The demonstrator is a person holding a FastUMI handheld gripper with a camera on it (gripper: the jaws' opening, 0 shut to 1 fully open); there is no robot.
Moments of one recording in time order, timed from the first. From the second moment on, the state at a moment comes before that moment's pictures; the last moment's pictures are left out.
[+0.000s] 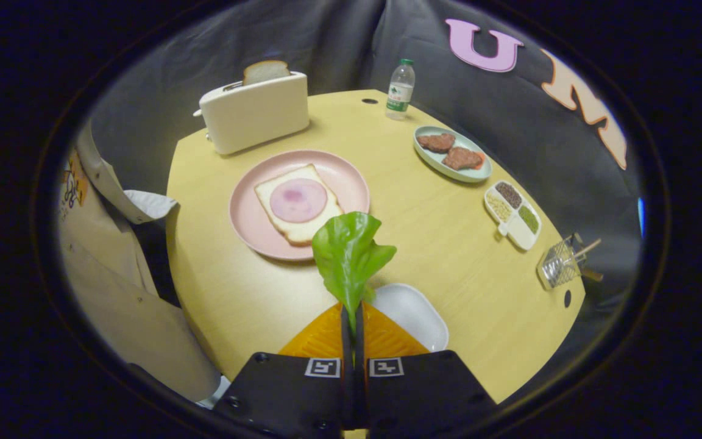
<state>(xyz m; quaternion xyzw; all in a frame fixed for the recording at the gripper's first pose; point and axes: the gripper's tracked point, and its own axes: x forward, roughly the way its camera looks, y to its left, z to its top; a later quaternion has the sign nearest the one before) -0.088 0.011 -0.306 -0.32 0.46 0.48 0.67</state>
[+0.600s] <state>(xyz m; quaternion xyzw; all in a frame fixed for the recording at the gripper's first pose) -0.117 0.141 -0.322 -0.33 0.44 0.54 0.64</state>
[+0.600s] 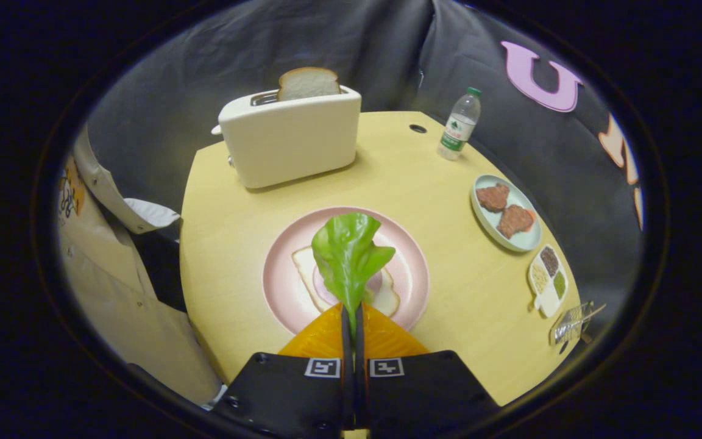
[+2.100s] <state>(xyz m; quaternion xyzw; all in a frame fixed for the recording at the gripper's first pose) -0.089 0.256 -0.231 -0.15 0.43 0.42 0.79</state>
